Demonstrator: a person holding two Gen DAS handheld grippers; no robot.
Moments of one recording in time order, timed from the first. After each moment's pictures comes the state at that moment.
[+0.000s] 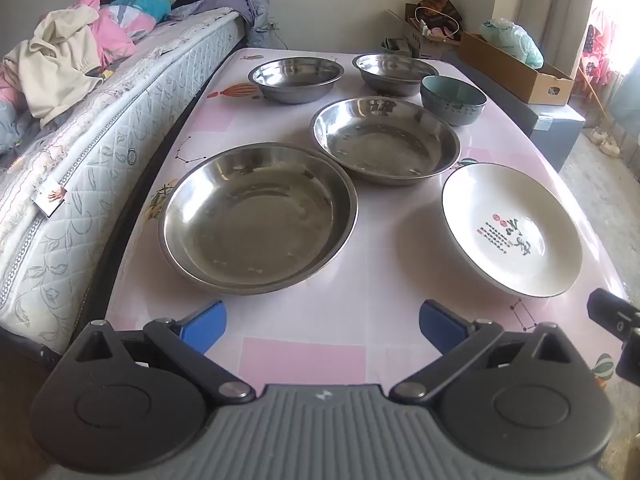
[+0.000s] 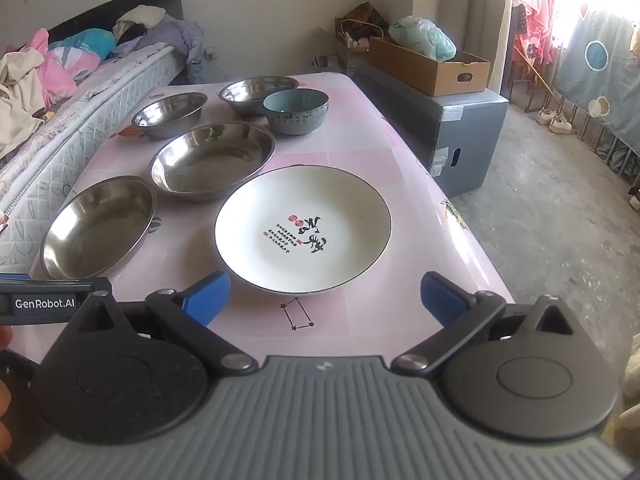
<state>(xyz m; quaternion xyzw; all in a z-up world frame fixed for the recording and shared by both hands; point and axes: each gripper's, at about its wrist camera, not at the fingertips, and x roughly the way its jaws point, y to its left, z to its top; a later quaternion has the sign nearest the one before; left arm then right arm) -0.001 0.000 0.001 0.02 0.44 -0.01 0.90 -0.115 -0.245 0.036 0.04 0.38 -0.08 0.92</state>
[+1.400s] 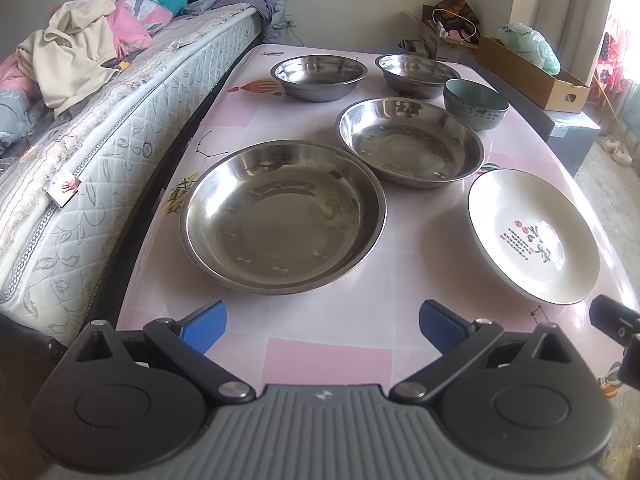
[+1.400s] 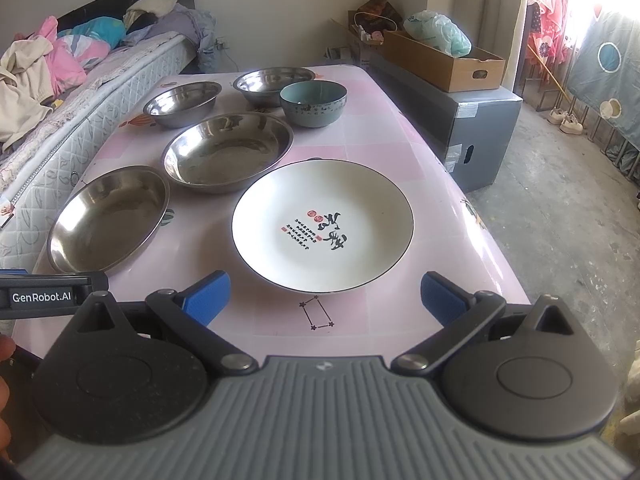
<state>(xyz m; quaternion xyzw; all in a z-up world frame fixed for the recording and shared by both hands) 0.003 0.015 -0.002 0.01 0.45 0.01 0.89 -0.103 -0.229 0.033 0.03 0.39 -0.06 0.92</state>
